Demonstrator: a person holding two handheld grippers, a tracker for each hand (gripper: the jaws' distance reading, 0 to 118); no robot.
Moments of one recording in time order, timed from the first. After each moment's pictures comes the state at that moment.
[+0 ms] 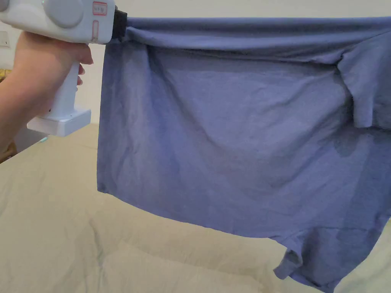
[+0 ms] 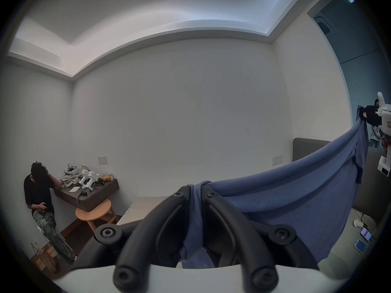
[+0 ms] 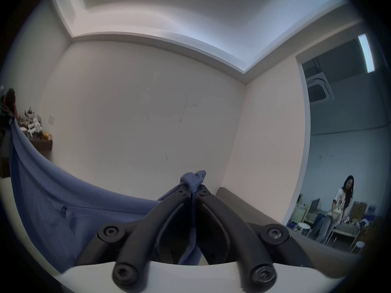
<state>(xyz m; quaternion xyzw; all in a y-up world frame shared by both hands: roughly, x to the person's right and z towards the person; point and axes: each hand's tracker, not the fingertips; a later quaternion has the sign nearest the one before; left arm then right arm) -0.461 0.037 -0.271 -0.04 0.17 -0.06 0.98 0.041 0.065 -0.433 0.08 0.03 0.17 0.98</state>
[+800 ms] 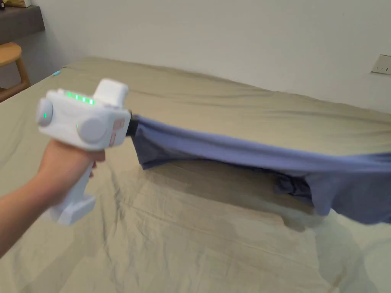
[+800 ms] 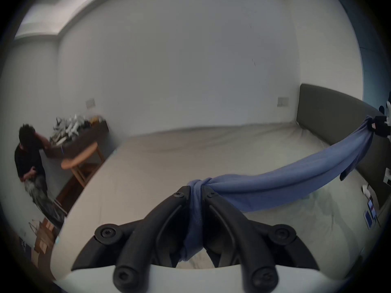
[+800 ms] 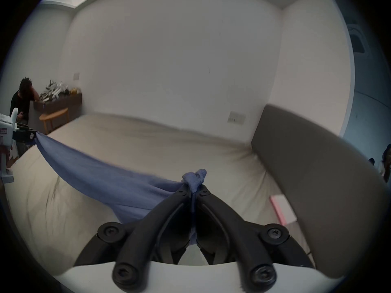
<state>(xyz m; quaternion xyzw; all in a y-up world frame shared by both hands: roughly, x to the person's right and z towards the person) -0.497 -0.280 -0.256 -0.28 0.14 -0.01 0.95 0.034 -0.236 -0.414 -0.21 0.15 0.15 0.95</state>
